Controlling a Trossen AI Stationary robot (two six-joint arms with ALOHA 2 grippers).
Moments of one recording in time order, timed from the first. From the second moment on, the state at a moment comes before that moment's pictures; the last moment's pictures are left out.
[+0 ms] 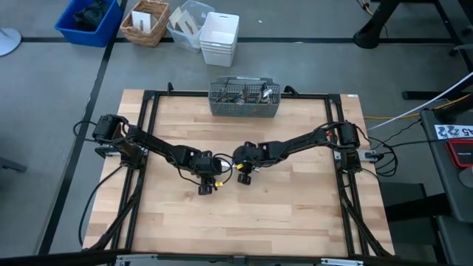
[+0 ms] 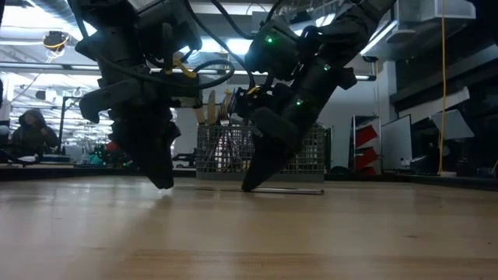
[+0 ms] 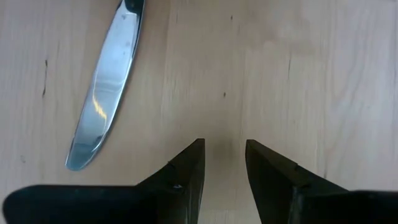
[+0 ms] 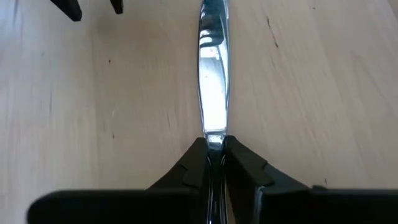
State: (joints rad) left arm -0.17 1.66 0.81 -0.27 -0.06 -0.23; right arm 0.04 2.02 1.18 -0.14 0.02 0.20
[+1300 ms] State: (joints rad) left arm -0.29 1.16 0.58 -0.33 -0.21 -0.55; right arm 0.05 2.03 1.31 -0.24 0.01 0.15
